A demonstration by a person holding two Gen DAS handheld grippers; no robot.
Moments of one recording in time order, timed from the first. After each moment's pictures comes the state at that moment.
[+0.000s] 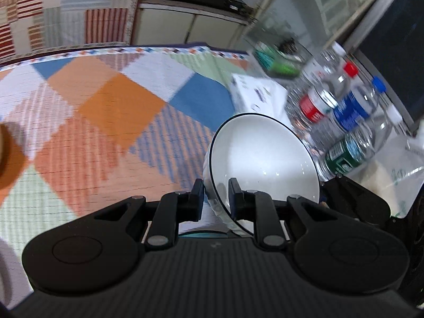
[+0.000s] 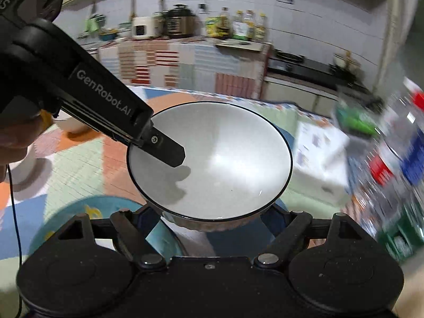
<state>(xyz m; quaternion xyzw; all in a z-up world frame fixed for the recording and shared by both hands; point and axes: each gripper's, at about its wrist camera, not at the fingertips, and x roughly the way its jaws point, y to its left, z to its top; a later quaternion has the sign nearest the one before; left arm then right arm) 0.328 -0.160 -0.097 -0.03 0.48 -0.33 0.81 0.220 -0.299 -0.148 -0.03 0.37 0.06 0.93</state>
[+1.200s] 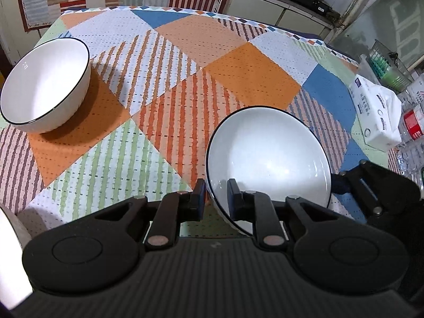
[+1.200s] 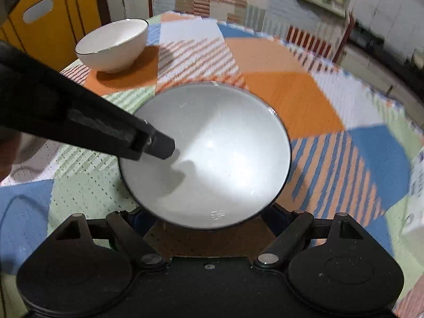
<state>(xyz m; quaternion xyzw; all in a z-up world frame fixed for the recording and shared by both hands) 0.380 -0.067 -0.183 -0.04 0.52 -0.18 0.83 0.329 -0.187 -0.208 -0.11 0.49 0.15 0.85</state>
